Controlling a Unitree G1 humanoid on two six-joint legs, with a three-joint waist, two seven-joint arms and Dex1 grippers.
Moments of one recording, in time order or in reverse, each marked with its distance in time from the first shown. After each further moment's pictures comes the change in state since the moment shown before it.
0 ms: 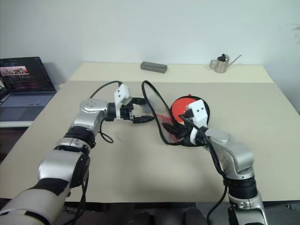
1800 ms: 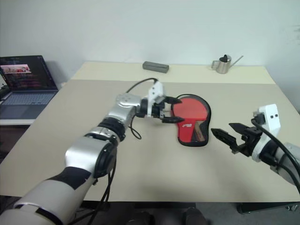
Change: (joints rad) left arm -0.180 -0.194 0.110 0.143 0.087 -0.046 -0.044; right arm 0.343 -0.603 -0.350 -0.110 0.904 -0.036 -0.395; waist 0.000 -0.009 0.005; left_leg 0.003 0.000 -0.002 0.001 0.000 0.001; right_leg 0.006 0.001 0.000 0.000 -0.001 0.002
